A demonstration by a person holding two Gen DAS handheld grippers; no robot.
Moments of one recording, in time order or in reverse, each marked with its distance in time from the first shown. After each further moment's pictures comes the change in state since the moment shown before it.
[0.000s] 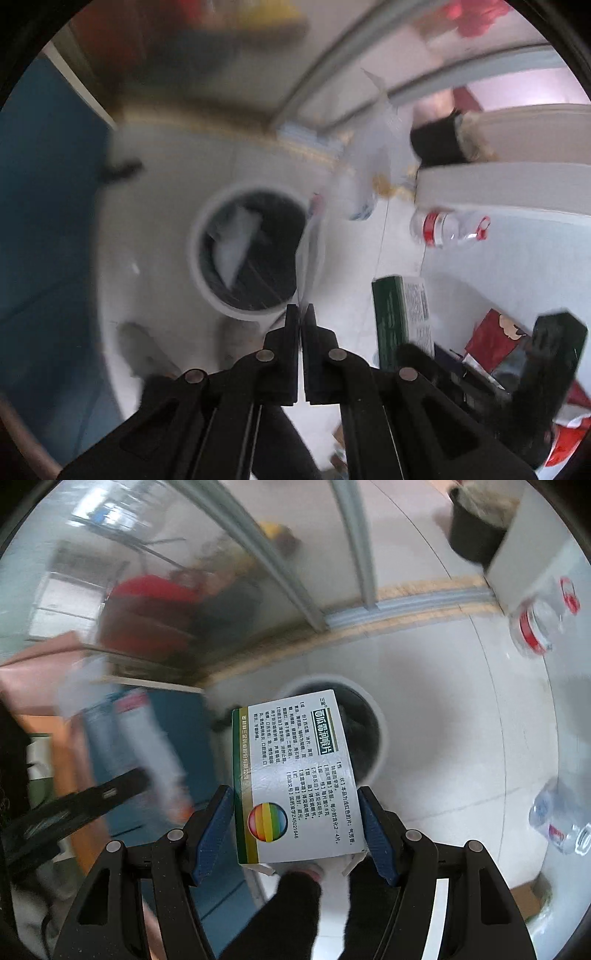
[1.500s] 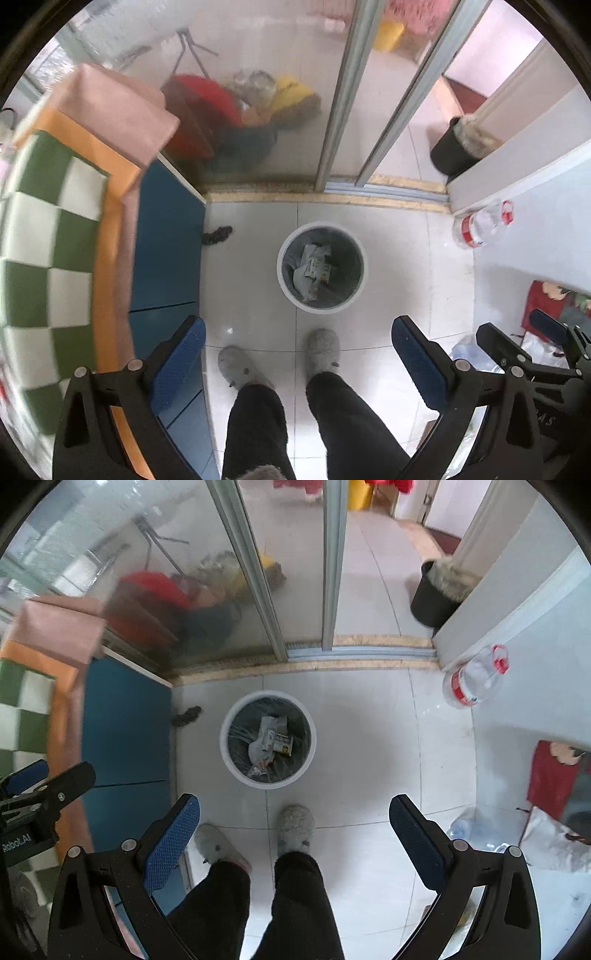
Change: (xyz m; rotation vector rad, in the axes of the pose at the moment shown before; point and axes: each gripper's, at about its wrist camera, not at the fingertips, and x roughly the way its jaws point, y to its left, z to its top) left arm -0.212 -0.080 -0.145 0.176 -0.323 0.394; right arm -0.185 0.045 -0.076 -0.192 -0.160 -0.252
